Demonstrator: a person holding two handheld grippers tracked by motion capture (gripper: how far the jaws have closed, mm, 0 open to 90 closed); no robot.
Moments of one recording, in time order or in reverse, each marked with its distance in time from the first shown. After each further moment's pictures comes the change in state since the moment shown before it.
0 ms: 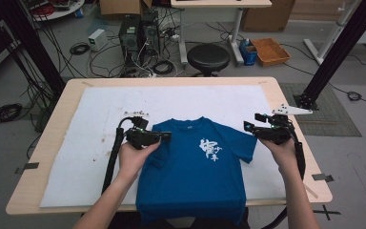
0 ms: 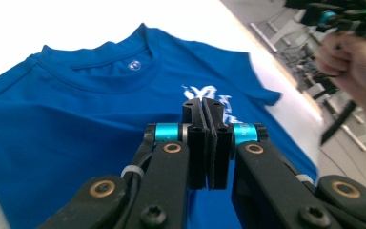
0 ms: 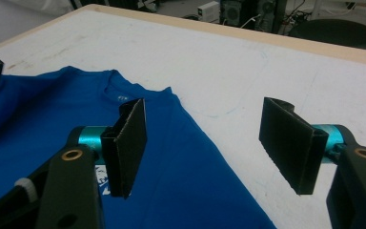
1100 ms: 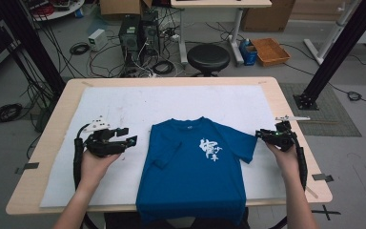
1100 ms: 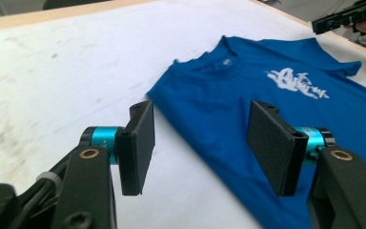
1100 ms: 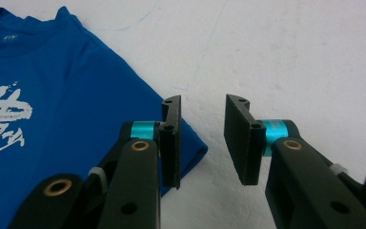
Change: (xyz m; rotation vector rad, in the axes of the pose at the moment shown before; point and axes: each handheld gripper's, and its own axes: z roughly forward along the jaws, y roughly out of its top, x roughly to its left) left arm 0.048 -0.037 -0.102 -0.137 0.213 0.276; right arm -0.051 -0.053 0.019 0.211 -0.148 0.209
